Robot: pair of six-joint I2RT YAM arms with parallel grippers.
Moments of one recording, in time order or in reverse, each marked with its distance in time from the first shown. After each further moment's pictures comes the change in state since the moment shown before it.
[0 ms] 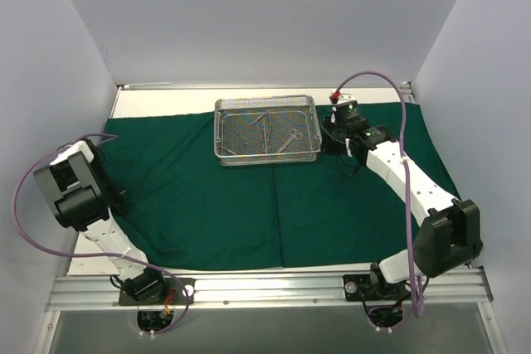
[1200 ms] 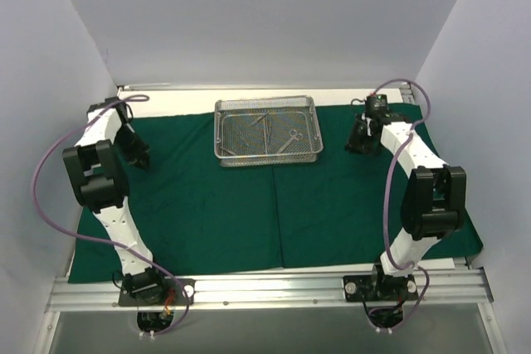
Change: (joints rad) left arm -0.232 0.098 0.387 -0.031 0.141 -0.048; right arm -0.284 0.243 0.090 -0.038 -0.169 0.120
